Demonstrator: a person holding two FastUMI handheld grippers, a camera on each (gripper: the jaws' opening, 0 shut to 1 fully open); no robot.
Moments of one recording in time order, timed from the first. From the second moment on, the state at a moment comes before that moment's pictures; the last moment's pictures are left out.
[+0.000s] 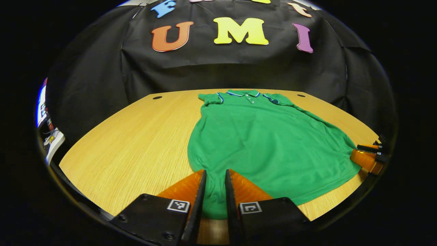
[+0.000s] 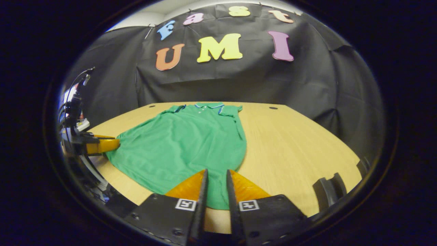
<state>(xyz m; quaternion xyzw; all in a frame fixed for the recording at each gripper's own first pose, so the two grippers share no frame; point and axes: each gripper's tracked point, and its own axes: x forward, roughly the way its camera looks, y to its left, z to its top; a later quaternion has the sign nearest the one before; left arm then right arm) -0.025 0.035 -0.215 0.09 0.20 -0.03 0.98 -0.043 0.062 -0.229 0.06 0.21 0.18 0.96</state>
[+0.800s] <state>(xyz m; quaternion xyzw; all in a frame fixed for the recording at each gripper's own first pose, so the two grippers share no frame) -0.002 0.011 -0.124 0.05 0.10 -0.05 0.99 -0.013 0.053 -0.160 0.07 0.16 0.19 0.97</state>
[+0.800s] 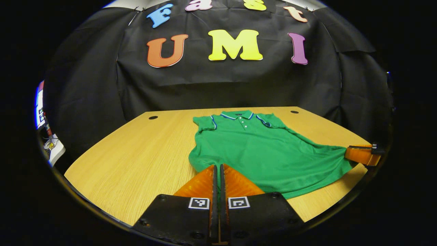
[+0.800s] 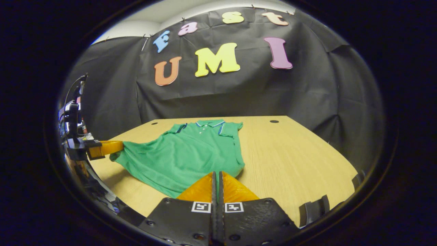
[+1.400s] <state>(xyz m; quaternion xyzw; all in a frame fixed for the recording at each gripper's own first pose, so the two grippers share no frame) 0.134 0.017 -0.032 0.04 0.04 -0.05 1.00 0.147 0.083 -0.055 0.08 0.09 0.16 0.98</state>
